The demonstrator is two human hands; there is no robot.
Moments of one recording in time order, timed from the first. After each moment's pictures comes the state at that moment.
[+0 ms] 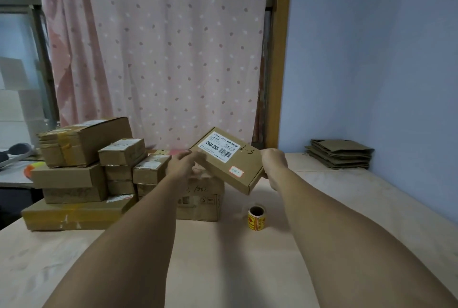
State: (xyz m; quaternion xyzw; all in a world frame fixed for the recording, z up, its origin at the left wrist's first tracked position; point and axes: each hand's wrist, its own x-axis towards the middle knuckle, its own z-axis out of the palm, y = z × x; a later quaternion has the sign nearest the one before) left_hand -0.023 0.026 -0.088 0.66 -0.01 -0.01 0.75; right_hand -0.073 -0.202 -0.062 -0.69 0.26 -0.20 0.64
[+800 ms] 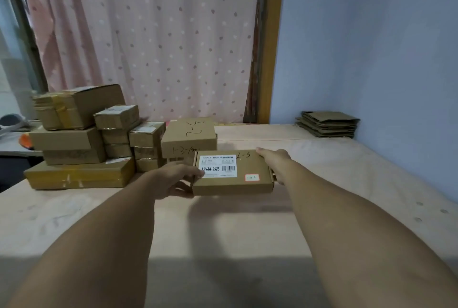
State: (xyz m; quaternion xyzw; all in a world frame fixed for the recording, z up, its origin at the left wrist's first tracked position) left_hand -0.101 0.058 -0.153 0.77 -0.09 -0.23 0.59; right_hand -0.155 -0.221 -0.136 -0.73 0.28 -0.11 0.62
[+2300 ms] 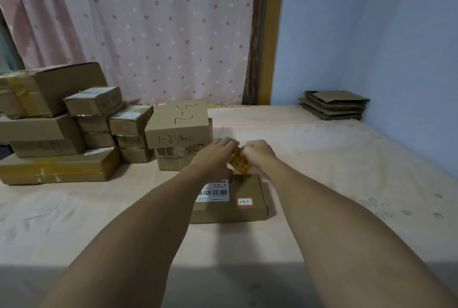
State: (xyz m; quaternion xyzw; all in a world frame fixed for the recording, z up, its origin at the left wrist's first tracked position) left_hand -0.057 -0.060 -0.178 0.91 -0.40 0.13 0.08; right_hand -0.080 -0.219 -0.185 -0.90 0.19 -0.10 0.38
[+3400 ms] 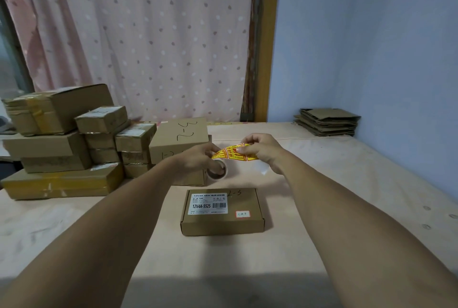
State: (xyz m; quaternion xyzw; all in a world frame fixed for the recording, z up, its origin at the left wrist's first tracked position) left_hand -0.064 -0.015 -0.121 0.82 -0.27 -0.19 0.47; right_hand -0.111 -0.240 -0.118 -0.82 0.03 -0.09 0.56
